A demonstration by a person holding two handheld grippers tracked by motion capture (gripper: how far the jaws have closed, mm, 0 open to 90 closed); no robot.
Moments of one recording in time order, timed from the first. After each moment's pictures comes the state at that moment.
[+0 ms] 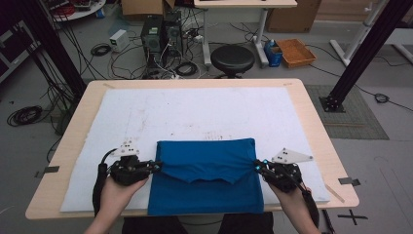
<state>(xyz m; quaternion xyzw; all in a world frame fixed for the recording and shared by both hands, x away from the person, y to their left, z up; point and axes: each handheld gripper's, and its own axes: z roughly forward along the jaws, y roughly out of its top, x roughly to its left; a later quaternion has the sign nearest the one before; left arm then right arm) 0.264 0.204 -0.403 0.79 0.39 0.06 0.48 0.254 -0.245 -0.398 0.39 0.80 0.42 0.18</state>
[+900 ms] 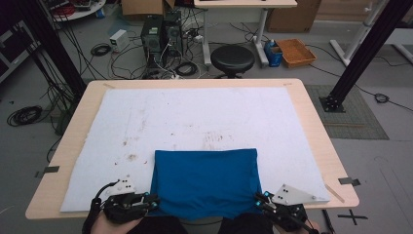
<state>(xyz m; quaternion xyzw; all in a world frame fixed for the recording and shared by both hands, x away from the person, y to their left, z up) 0.200 0.205 -0.430 0.81 0.38 0.04 0.44 0.181 -0.241 -0.418 0.35 0.83 0.40 0.17</state>
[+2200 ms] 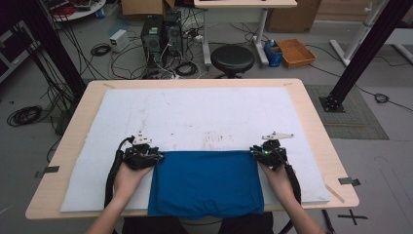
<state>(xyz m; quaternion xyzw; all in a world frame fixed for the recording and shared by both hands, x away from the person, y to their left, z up) 0.339 0.198 -0.446 0.81 0.43 0.15 0.38 0.349 -0.242 -0.448 0.49 0.78 0.37 0.15</state>
